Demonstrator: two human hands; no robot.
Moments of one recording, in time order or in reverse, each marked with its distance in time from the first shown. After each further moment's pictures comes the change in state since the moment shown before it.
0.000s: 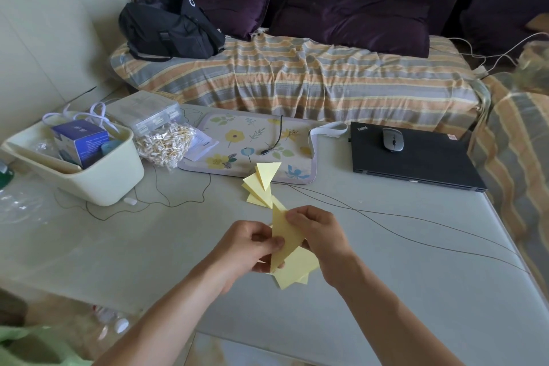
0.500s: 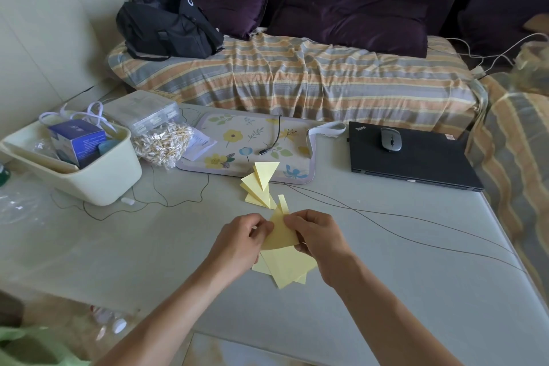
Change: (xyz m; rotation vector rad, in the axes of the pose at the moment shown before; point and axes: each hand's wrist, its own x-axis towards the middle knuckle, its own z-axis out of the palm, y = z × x) left_hand 0.008 -0.002 -0.001 0.513 0.235 0.202; right_hand 0.004 0.005 -0.001 0.026 0.020 0.073
